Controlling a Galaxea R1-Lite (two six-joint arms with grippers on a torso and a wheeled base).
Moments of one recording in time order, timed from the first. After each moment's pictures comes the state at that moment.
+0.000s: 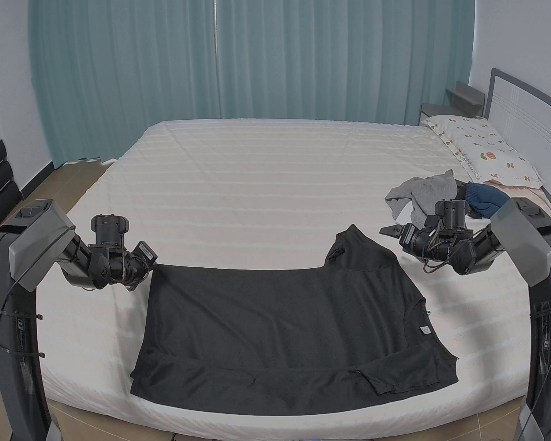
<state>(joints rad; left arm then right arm) 0.04 2.42 -1.25 -0.50 -0.18 -0.84 0.06 2.54 -1.50 -0.57 0.32 0.58</state>
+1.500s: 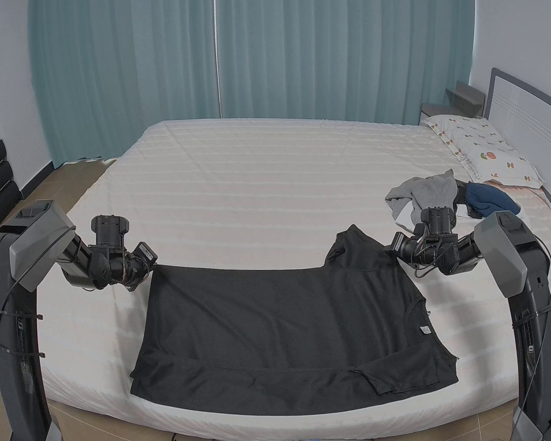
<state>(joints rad) 0.04 2.42 -1.25 -0.50 -0.18 -0.84 0.06 2.68 -1.71 -0.44 0.30 0.57</state>
